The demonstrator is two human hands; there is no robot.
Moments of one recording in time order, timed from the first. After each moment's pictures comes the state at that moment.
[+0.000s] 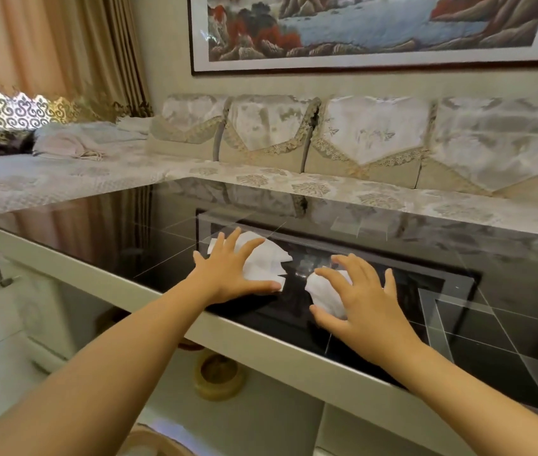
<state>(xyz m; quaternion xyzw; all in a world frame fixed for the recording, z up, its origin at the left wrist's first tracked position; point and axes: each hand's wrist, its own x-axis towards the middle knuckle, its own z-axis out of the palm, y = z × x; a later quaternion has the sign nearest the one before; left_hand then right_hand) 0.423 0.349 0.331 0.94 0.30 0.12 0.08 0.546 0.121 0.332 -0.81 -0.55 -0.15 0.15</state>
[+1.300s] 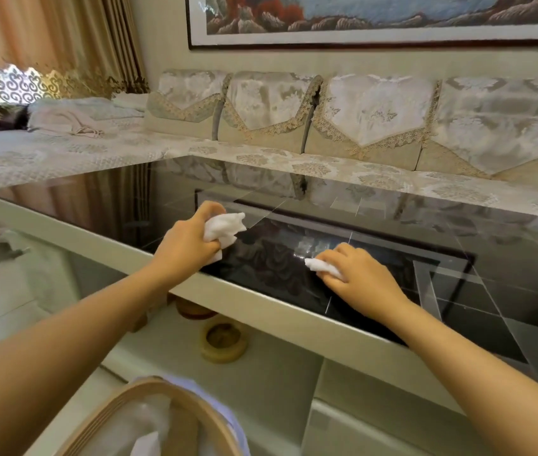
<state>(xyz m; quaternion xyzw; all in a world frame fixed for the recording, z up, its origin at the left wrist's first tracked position) 0.350 0.341 0.337 0.88 0.27 0.33 0.18 0.560 0.131 0.325 -0.80 -0.57 -0.11 0.17</state>
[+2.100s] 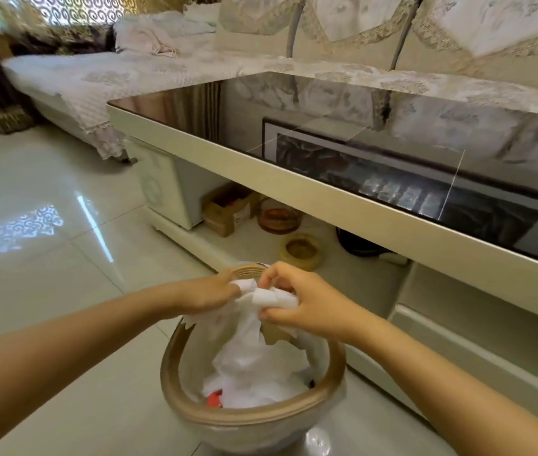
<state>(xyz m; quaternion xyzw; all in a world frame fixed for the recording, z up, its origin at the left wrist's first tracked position) 0.177 0.265 0.237 0.82 0.37 -0.08 0.42 0.347 0.143 0.243 -0.60 -0.66 0.34 0.30</state>
